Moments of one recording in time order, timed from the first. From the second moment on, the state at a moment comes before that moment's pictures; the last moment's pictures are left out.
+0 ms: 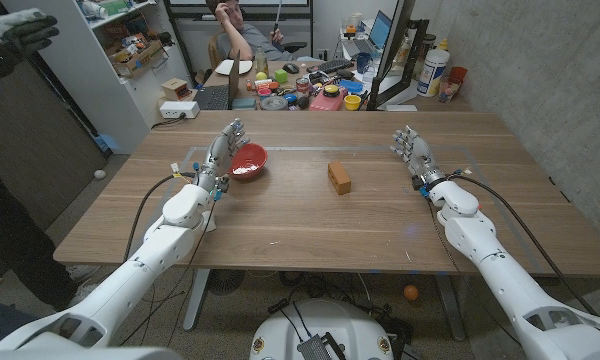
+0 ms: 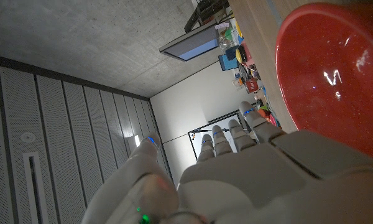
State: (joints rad) left arm 0.94 0.57 0.30 -1.40 -0.54 -0.37 -0.02; left_hand 0.20 0.00 0.47 0.02 0.27 -0.06 -0.08 0.19 0.17 0.01 -0.06 0.19 0.18 -0.01 -0.02 0.18 0.17 0.10 0.01 0.34 0.18; right arm -0.88 -0.35 -0.14 -1.28 0.45 0.19 0.16; right_hand 0.07 0.09 0.39 0.16 0.20 0.09 0.07 0.18 0.17 0.17 0.05 0.20 0.17 0.03 0.00 0.18 0.17 0.03 -0.04 0.54 0.18
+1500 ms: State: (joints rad) left arm 1.29 0.94 0.00 -1.87 -0.20 -0.35 -0.06; left_hand 0.31 -0.11 0.41 -0.08 0.28 -0.17 -0.11 0.17 0.18 -0.17 -0.04 0.17 0.18 -0.10 0.05 0.17 0.18 0.02 0.08 0.28 0.19; right arm -0.96 -0.33 -0.12 -1.38 0.42 0.20 0.14; right_hand 0.07 0.09 0.39 0.16 0.20 0.09 0.07 0.18 0.17 0.17 0.05 0.20 0.17 0.03 0.00 0.18 0.17 0.03 -0.04 0.53 0.18
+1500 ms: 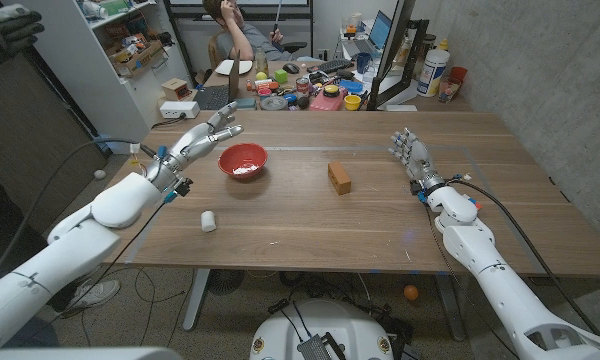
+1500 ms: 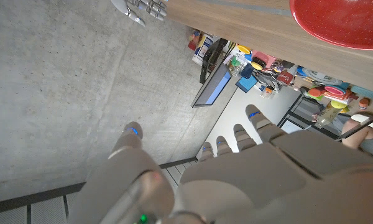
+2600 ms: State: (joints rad) left arm 1.64 0.68 -0.58 -2.31 0.31 -0.21 -0.34; left_hand 0.39 -0.11 0.39 -0.11 0.29 -0.17 -0.21 0.20 0.19 -0.17 -0.05 0.20 0.19 -0.12 0.03 0.19 0.19 -0.03 0.12 0.26 0.20; right arm -1.01 -0.32 -0.14 -1.45 0.43 0.21 0.11; right_hand 0.06 0.09 0.39 0.16 0.20 0.09 0.07 0.18 0.17 0.17 0.05 0.20 0.17 0.03 0.00 0.18 0.17 0.04 -0.03 0.53 0.18
